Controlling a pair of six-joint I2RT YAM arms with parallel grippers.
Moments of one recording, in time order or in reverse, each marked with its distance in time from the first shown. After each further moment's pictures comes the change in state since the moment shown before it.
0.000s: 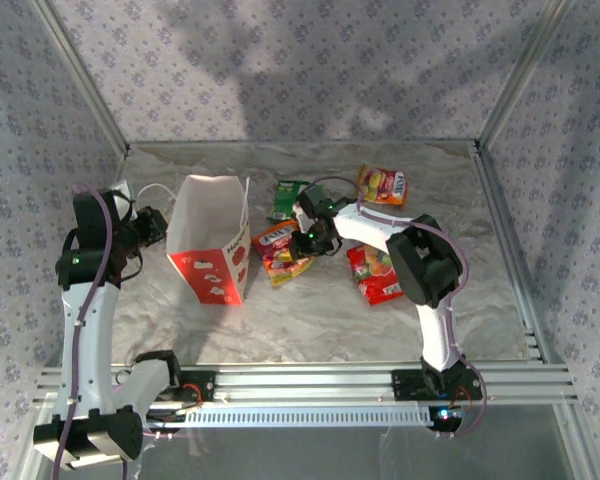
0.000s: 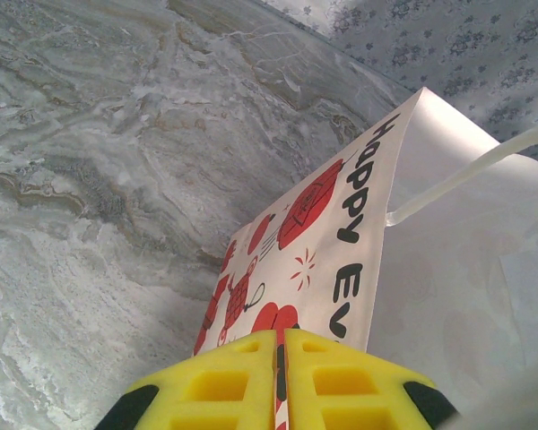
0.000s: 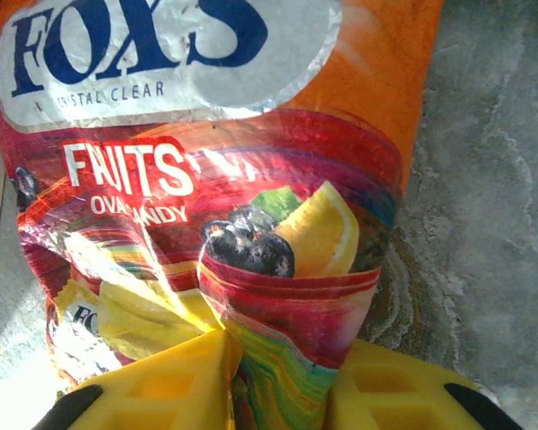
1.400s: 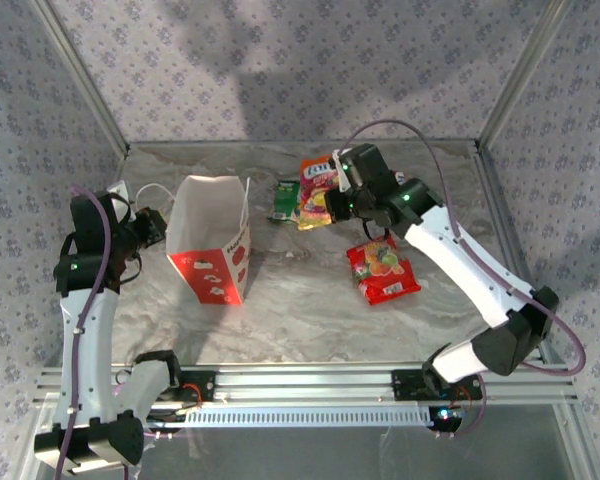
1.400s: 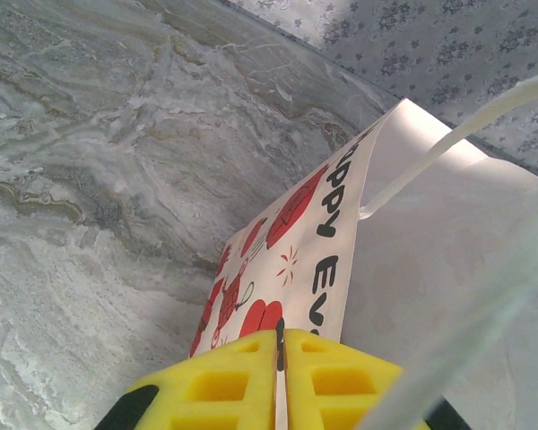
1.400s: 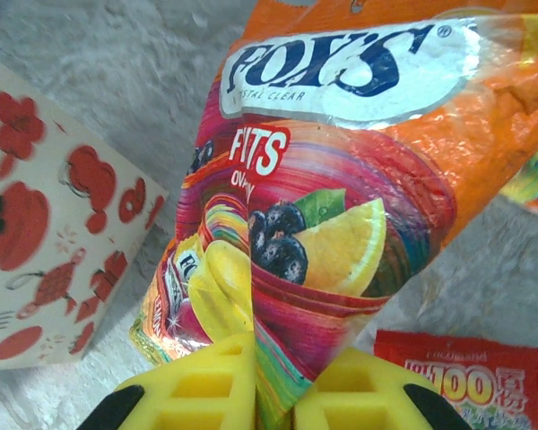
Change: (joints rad) left arm 0.000 -0.032 0.000 0.000 0.005 0.000; right arm 0.024 -0.584 0.141 -0.271 0.382 -0.056
